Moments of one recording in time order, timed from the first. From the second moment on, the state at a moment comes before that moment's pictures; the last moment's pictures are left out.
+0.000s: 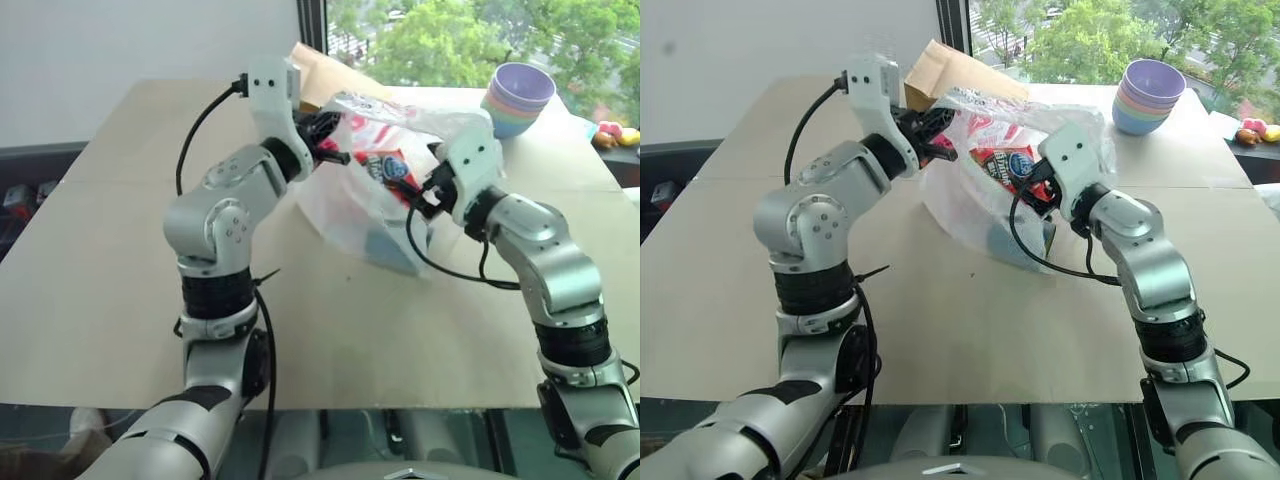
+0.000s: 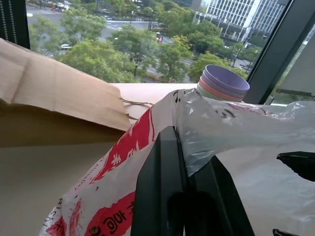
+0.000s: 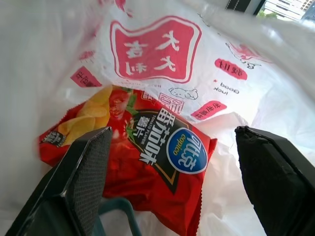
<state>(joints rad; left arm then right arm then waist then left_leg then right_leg) -0.90 0.20 0.19 -0.18 -0.44 0.97 -0.24 -0.61 -0.36 0.04 -0.37 0.21 0.73 0.44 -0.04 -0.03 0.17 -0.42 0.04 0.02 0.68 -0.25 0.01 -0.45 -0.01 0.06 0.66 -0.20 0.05</state>
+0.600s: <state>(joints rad) -0.73 0.38 0.28 -0.32 -0.90 1.11 -0.54 -0.34 -0.65 -0.35 -0.88 0.76 1.07 0.52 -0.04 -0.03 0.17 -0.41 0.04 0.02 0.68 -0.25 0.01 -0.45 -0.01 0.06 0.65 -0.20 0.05</state>
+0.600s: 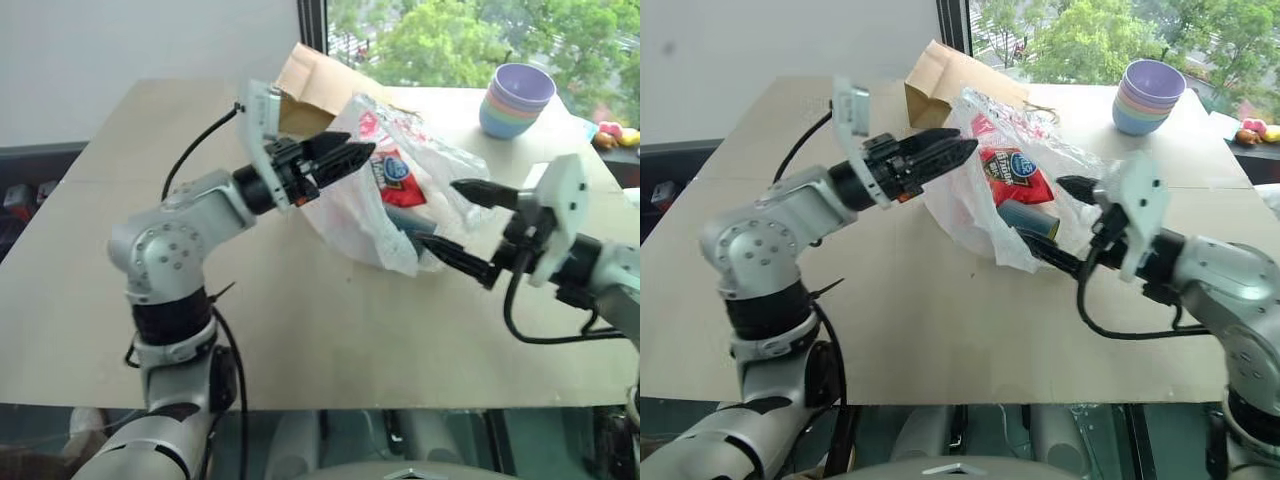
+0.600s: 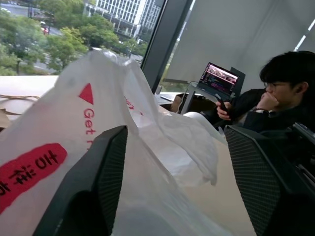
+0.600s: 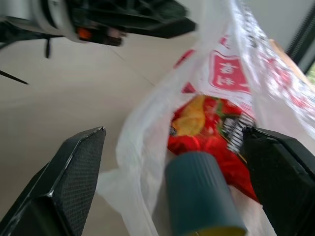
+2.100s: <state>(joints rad) -0.63 0.30 -0.15 -0.20 -0.82 1.04 -0.68 -0.43 -0.56 -0.10 -0.54 0.31 0.98 0.19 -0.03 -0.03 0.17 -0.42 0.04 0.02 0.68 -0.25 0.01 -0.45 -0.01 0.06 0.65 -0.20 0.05</state>
